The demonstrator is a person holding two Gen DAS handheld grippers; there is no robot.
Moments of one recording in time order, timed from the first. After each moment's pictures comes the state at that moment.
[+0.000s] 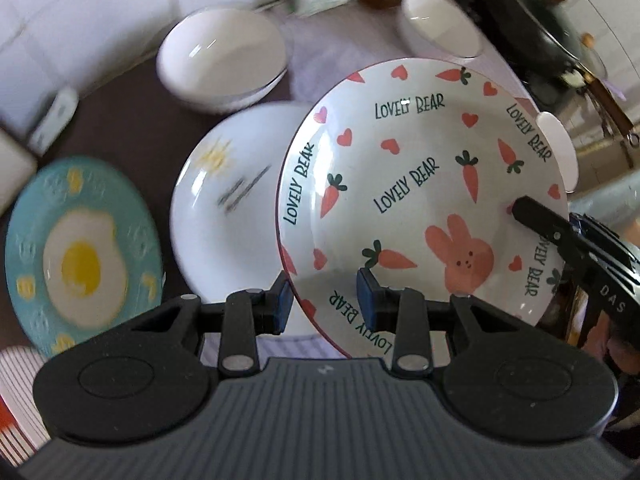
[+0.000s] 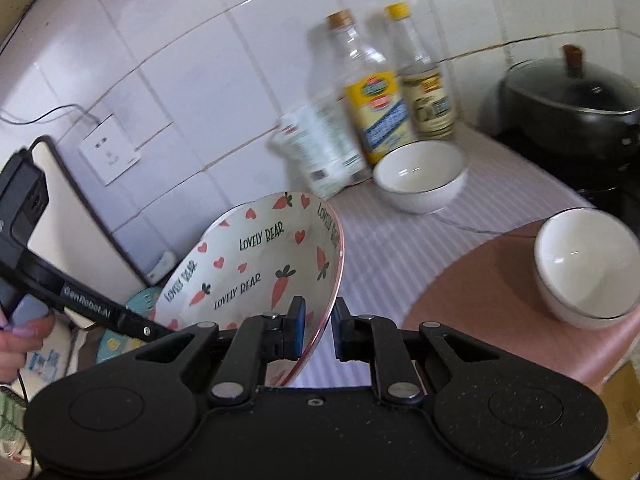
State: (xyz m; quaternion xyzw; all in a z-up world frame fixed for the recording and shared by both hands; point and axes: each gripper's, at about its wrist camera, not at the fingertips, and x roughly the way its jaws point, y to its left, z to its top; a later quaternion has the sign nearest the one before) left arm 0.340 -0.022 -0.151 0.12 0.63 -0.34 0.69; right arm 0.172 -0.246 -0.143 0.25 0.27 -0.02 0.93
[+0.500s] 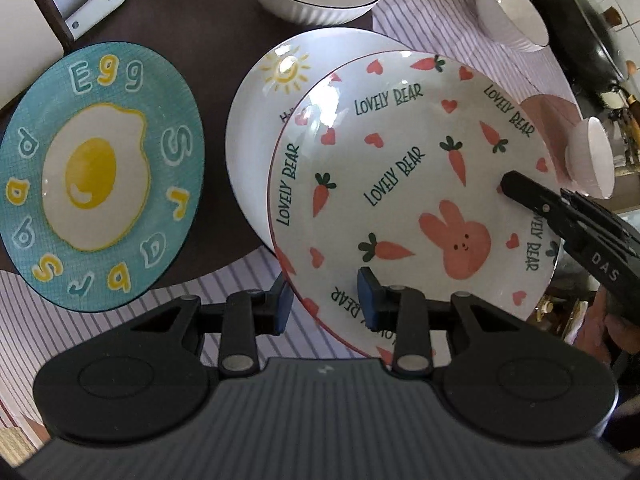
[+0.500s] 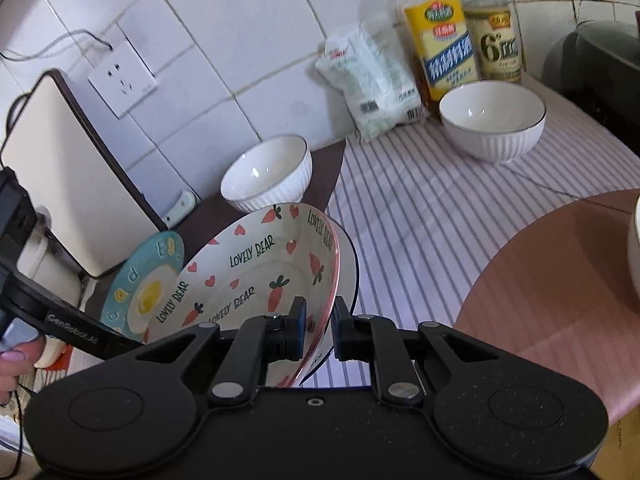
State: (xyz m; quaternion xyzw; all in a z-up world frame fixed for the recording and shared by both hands) left arm 0.341 0.024 -0.202 0.08 0.67 -0.28 0.68; right arm 0.224 -0.218 -0.179 0.23 0.33 0.04 0.91
